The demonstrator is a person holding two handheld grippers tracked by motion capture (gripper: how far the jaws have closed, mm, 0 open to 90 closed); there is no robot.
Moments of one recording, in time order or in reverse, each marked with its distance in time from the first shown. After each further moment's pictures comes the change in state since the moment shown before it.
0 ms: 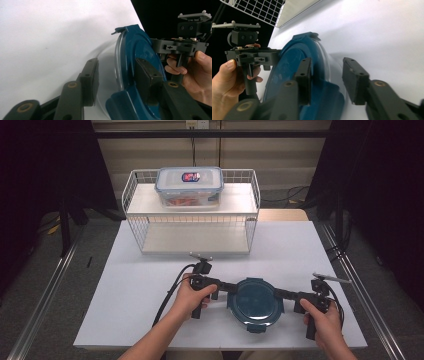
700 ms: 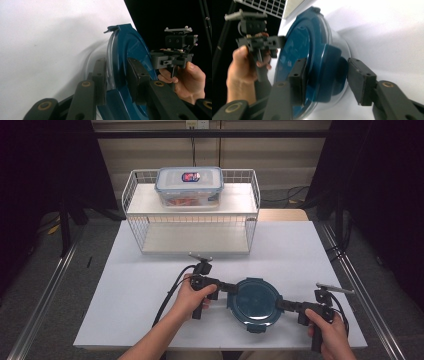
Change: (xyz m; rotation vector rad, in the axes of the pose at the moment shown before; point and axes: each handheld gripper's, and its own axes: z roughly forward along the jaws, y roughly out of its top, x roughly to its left) left arm -0.001 0.000 0.001 0.002 -0.059 -0.029; right arm -0.006 -0.021 -0.010 0.052 0.075 0.115
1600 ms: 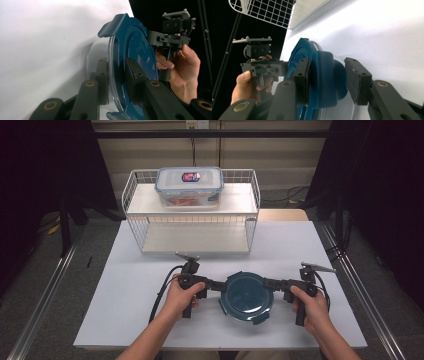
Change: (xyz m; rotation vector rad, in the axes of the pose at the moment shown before) left arm 0.013 -0.004 -0.029 -0.033 0.017 -0.094; right arm 0.009 0.050 0.045 0.015 0.043 -0.023
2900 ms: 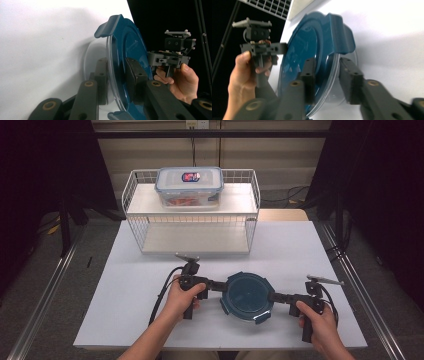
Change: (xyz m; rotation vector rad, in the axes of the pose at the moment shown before) left arm -0.001 -0.002 0.002 -0.013 -0.008 -0.012; right arm 0.004 -0.035 -0.023 -0.015 -0.023 -0.024
